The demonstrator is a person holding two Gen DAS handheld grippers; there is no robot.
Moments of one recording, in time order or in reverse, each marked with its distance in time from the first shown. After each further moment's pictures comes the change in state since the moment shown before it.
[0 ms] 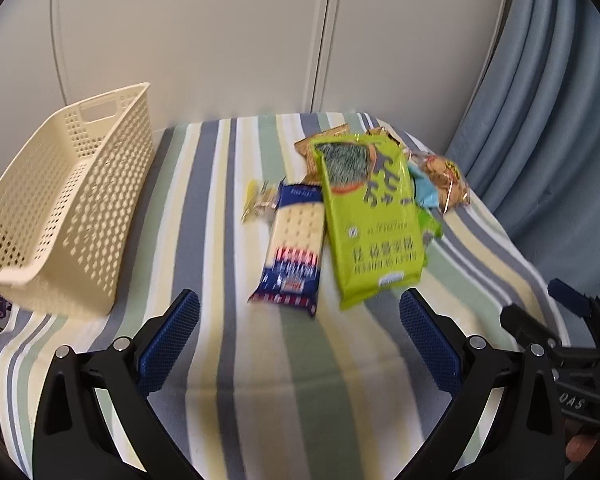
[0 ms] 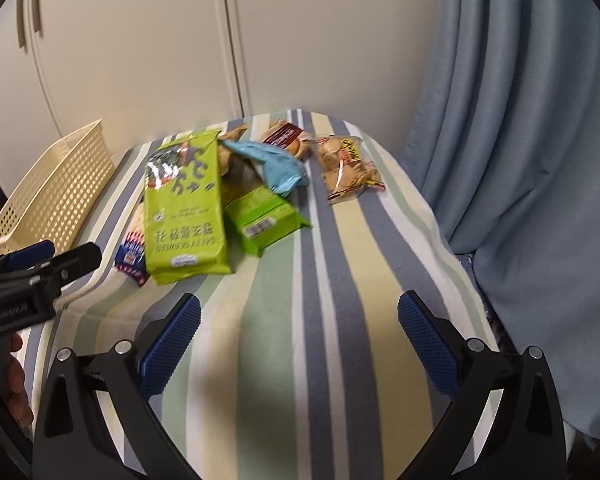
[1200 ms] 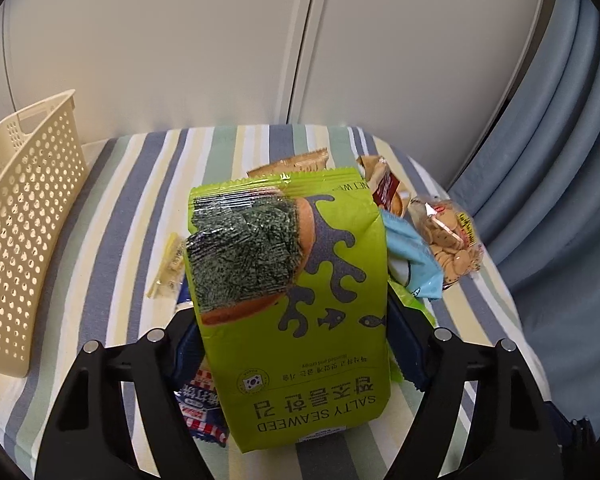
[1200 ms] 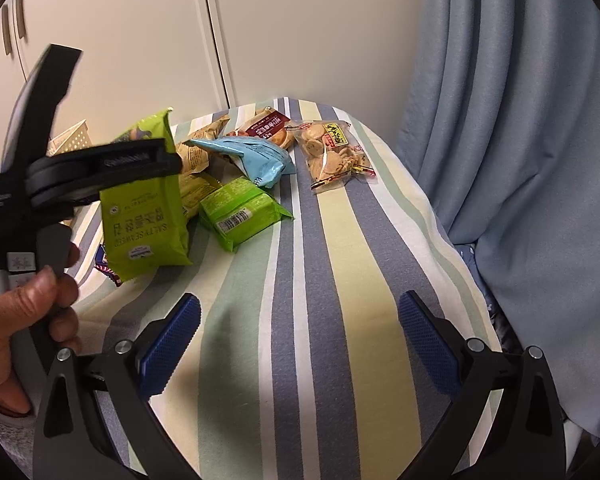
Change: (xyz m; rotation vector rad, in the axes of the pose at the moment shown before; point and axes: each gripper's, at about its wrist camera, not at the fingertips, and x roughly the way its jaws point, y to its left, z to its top) left arm 0.075 -0.043 0.061 -0.082 -0.005 -0.025; right arm 0.022 -0.013 -0.004 0.017 0.031 0.007
